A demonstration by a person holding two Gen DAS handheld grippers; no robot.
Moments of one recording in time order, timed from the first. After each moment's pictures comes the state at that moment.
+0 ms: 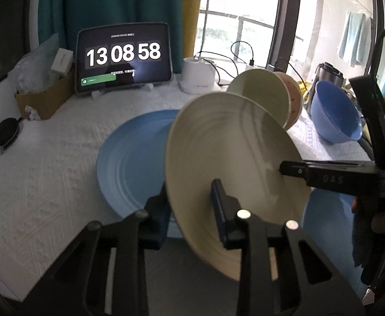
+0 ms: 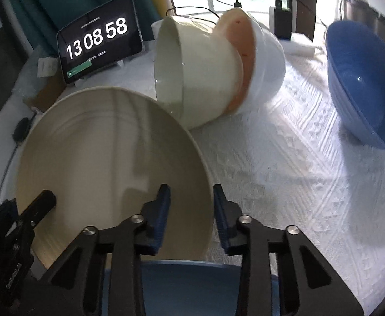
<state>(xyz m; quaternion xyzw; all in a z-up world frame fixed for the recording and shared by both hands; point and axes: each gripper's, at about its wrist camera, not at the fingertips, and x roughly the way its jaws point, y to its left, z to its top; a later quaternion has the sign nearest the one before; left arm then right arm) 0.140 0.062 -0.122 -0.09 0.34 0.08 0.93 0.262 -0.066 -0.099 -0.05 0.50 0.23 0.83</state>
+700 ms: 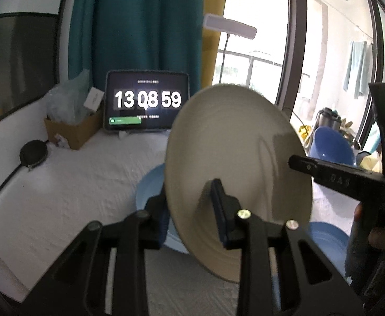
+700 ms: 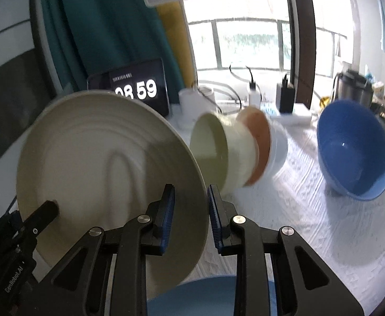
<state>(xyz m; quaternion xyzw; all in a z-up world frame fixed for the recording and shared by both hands) 0.096 0.083 -0.068 -0.09 0.24 0.12 0.96 0.229 -0.051 -0.031 -0.03 0.35 0.25 0.90</state>
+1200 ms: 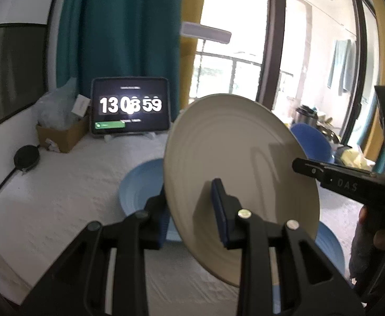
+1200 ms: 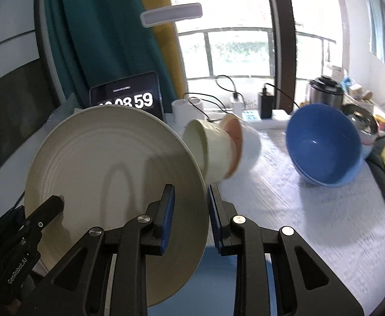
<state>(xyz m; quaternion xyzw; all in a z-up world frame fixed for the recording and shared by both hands) 0.071 0.049 -0.058 -0.08 0.24 0.07 0.97 0.187 -0.090 -0.009 -0.03 0.34 0.23 0.91</state>
